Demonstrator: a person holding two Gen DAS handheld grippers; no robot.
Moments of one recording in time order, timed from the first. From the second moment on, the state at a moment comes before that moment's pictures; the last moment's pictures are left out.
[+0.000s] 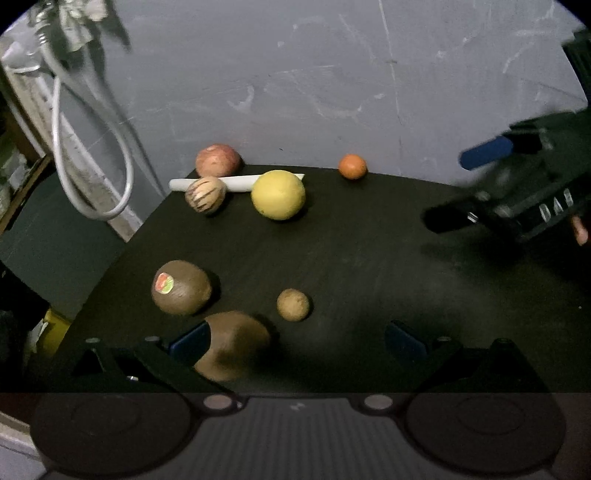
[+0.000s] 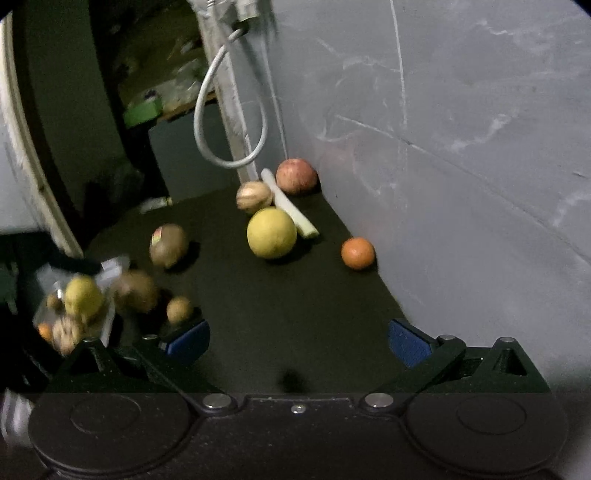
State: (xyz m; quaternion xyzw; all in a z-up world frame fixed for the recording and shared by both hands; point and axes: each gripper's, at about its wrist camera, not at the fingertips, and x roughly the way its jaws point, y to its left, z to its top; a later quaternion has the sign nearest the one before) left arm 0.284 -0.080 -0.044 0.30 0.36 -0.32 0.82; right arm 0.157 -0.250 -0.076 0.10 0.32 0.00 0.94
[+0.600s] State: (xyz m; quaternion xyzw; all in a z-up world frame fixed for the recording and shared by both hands) left arm 0.321 -0.091 -0.066 0.28 0.38 -0.33 0.82; right arm 0.277 -0.254 -0.089 0.17 0.34 0.04 0.93
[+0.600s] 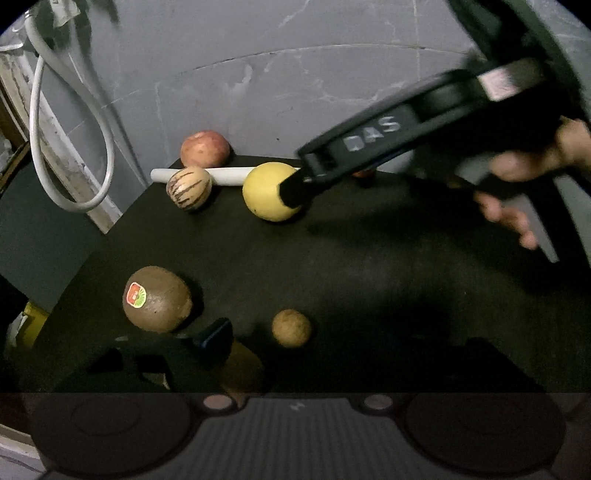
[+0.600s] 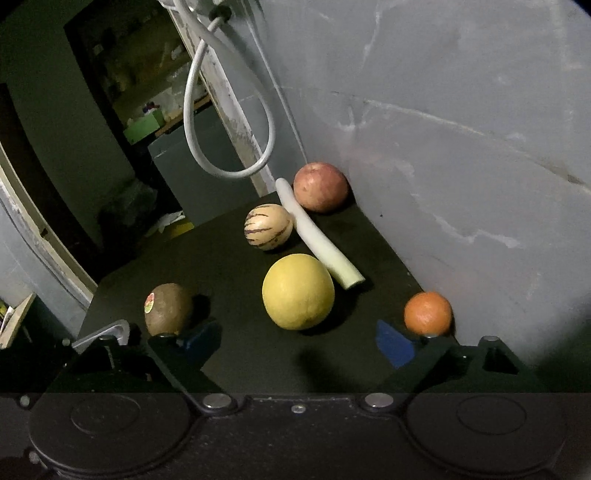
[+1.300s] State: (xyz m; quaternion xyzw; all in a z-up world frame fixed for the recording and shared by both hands) left arm 0.328 -0.093 -0.082 0.25 0.41 -0.31 0.82; right arm 0.320 -0.241 -0.114 0.13 0.36 0.04 0.92
